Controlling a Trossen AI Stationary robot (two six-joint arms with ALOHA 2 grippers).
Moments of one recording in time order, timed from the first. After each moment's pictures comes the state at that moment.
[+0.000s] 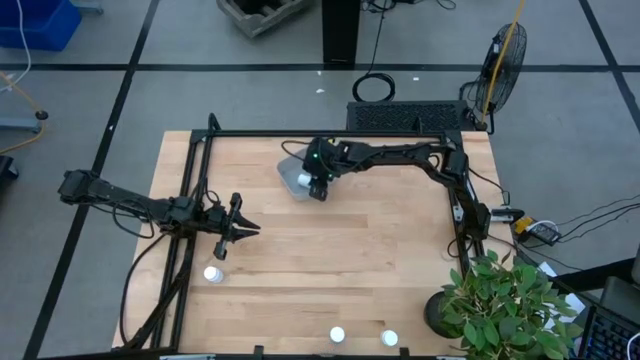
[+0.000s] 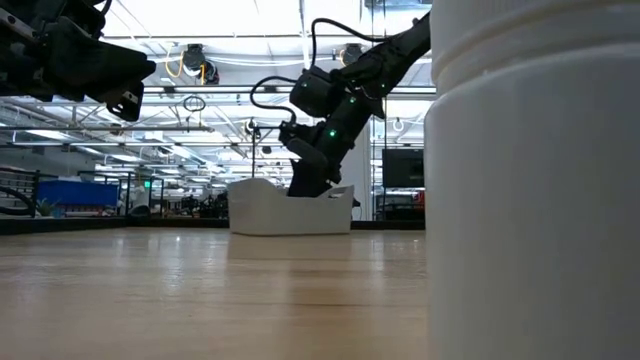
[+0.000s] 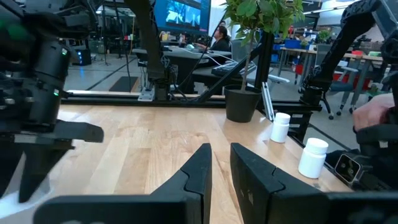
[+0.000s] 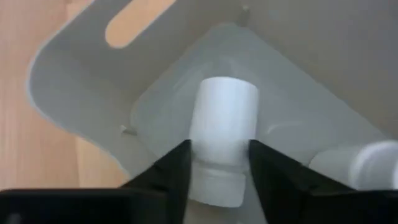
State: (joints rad) left arm -0.22 0.51 0.01 0.53 -0.03 -0.08; right arm -0.35 2.14 1.56 -0.38 -0.13 -0.09
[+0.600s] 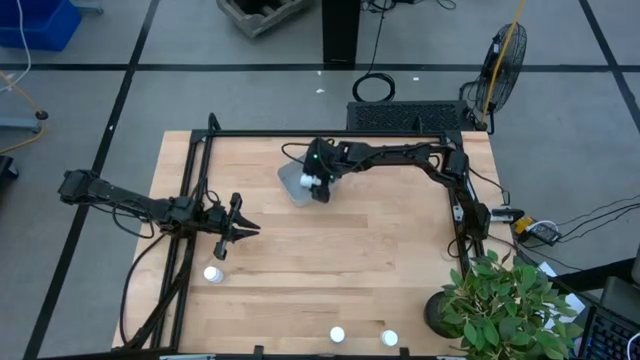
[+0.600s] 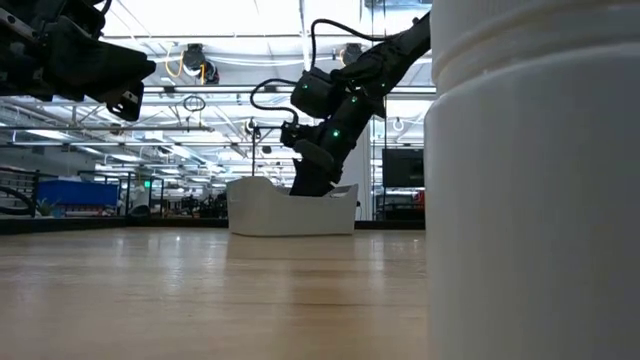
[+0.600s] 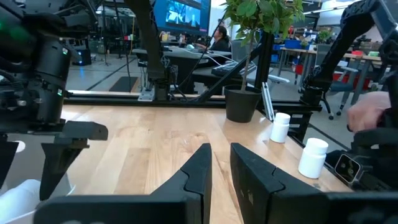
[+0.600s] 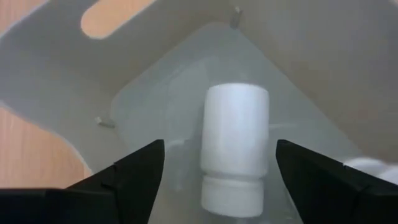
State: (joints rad) left arm -0.22 0.51 0.01 0.53 -0.03 -0.08; right arm -0.36 2.14 1.56 -0.42 -0.16 -0.15
